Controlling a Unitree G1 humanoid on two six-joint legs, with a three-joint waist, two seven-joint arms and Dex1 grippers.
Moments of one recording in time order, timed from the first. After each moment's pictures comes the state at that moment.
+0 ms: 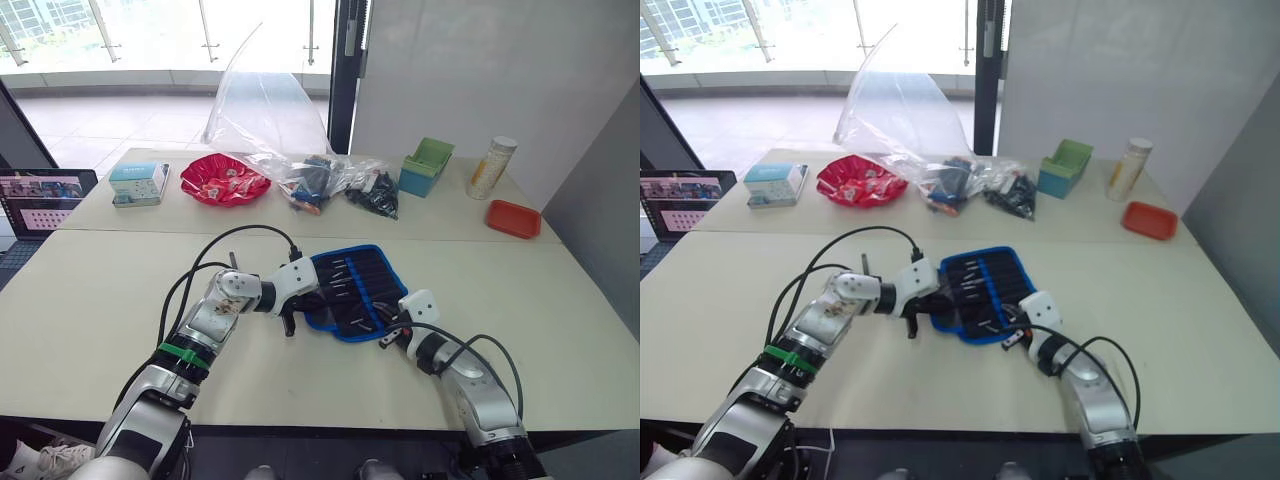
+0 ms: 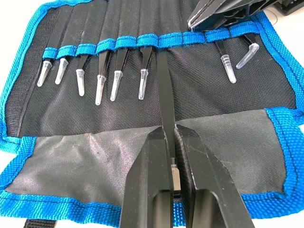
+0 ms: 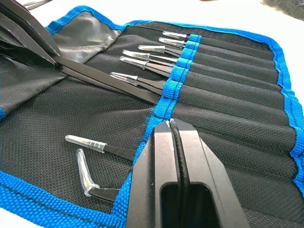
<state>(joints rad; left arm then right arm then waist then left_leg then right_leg) -0.71 0.43 -0.33 0.32 0.00 0.29 -1.02 -0.20 -0.28 0.07 0.08 0.13 0.13 0.52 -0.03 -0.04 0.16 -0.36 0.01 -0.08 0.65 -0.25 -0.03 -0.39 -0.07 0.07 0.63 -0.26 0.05</state>
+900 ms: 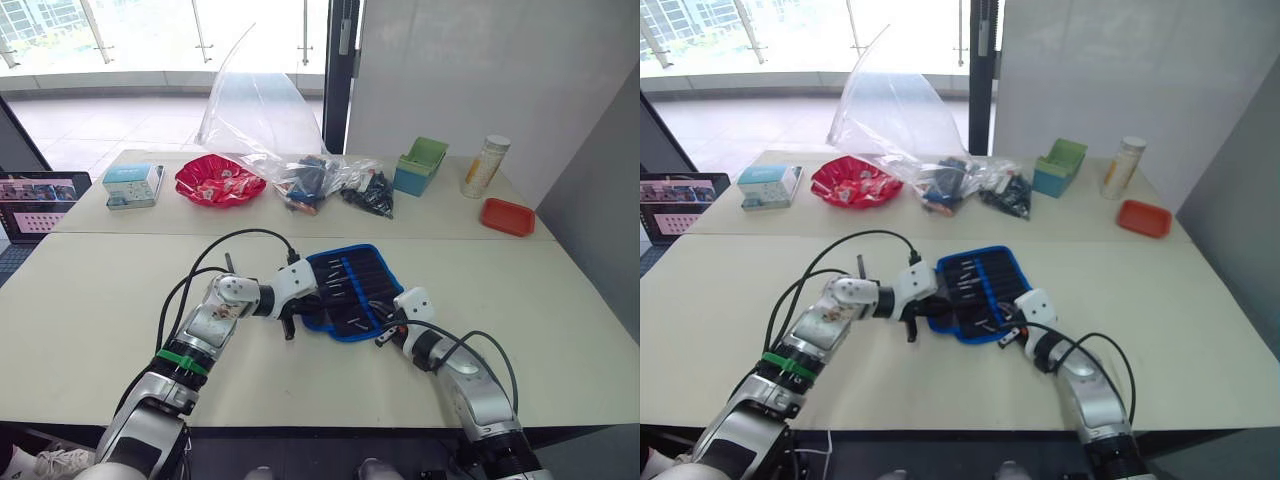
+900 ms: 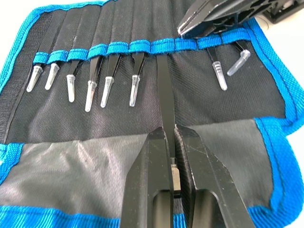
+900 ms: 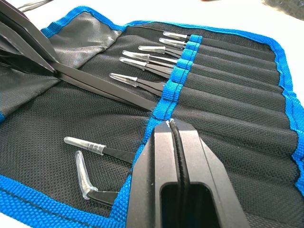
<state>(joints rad) -0.68 0.40 -0.30 0.31 0.00 0.30 -1.01 -0.23 -0.28 0.09 0.11 0.13 0.13 0.52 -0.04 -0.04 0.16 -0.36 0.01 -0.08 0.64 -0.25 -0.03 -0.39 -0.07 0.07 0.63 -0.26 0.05</state>
